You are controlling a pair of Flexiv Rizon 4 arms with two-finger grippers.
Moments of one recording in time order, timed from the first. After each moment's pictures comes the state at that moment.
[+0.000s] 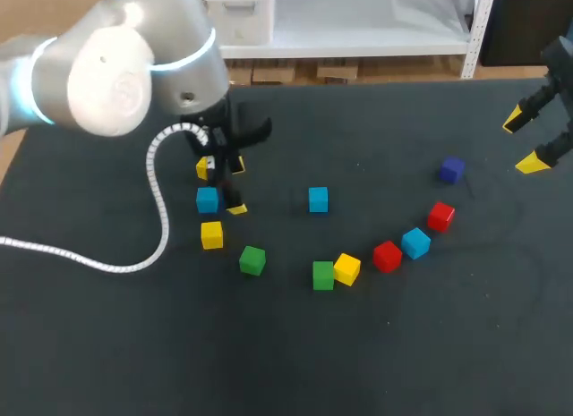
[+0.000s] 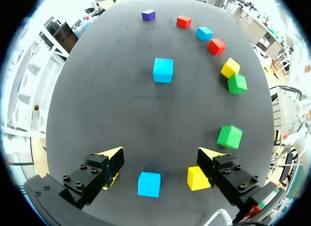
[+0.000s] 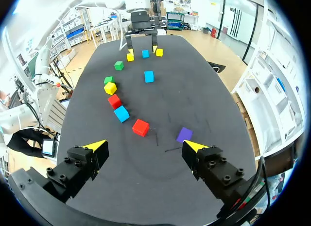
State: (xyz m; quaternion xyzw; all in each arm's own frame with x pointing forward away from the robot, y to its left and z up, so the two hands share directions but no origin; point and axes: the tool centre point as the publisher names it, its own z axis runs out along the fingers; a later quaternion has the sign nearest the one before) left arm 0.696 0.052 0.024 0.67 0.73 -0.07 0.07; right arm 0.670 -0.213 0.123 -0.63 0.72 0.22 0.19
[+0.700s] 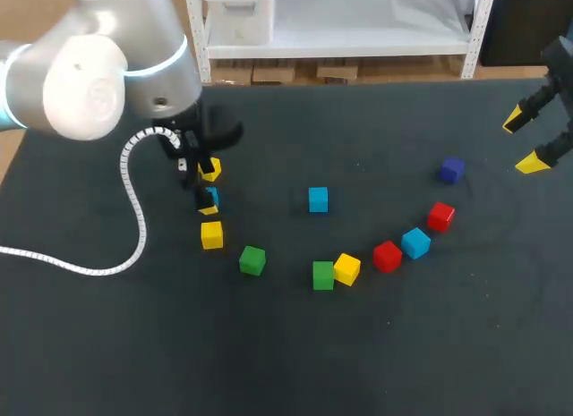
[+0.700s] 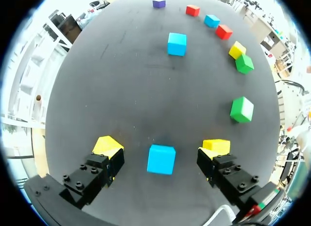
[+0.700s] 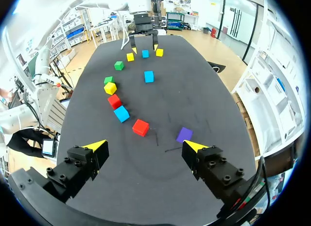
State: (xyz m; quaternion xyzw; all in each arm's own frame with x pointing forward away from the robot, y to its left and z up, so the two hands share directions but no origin) left arm 0.707 0.100 0.012 0.66 0.75 -0.05 0.05; right arm 0.670 -0.213 0.123 -0.63 0.72 0.22 0.19
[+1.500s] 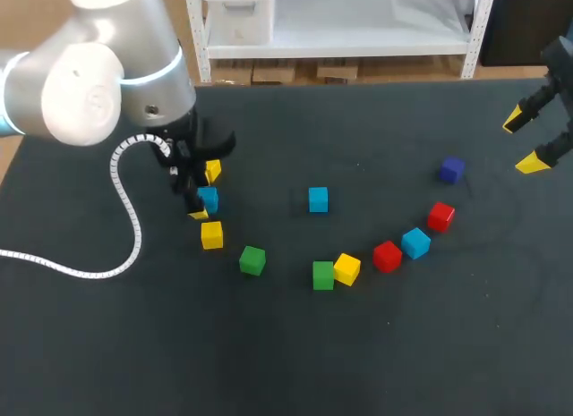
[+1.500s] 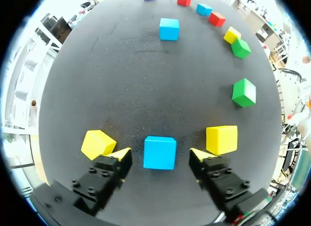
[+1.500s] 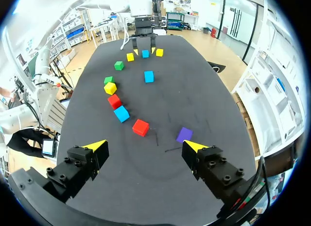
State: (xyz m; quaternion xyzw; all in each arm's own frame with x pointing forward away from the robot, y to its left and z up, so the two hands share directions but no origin) left arm 0.705 0.114 -0.007 0.69 0.73 -0.06 0.04; right arm 0.670 -0.213 0.123 -0.63 0.72 0.22 0.19
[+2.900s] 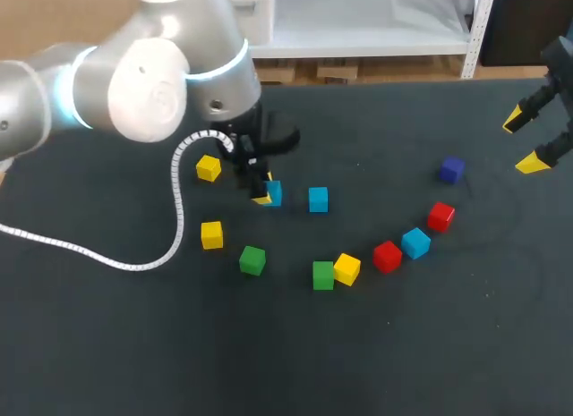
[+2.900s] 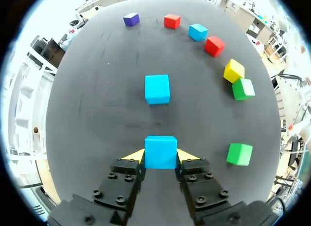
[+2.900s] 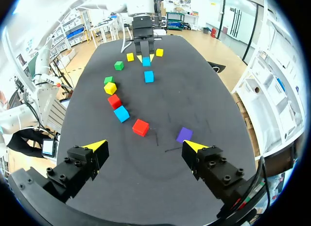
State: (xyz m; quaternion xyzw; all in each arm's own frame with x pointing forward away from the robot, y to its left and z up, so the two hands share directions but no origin) left arm 0.706 0.002 0.007 0.72 0.68 -0.07 0.07; right arm 0.670 -0.213 0.123 -0.63 0.72 0.22 0.19
